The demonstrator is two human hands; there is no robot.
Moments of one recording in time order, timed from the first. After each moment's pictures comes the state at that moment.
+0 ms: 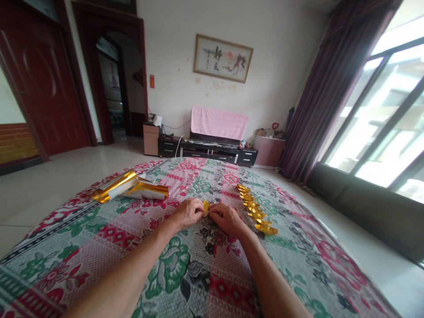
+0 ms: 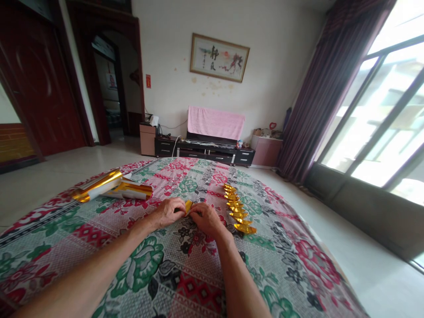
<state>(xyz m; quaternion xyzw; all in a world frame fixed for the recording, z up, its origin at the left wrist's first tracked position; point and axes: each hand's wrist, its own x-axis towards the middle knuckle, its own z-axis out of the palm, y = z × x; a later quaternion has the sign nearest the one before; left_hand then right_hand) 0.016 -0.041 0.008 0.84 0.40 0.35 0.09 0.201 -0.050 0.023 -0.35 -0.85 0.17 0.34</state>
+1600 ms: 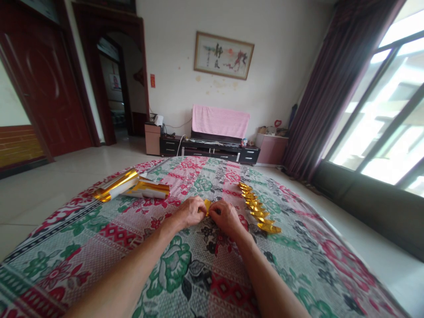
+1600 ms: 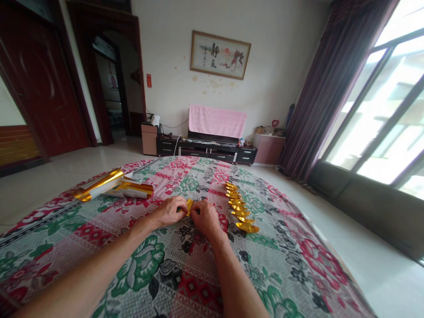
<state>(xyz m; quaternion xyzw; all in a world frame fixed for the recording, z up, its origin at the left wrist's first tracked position) 0.017 -0.039 0.007 0.84 0.42 0.33 0.10 0.188 -0.049 0.014 -0.46 -0.81 0.09 0.34</state>
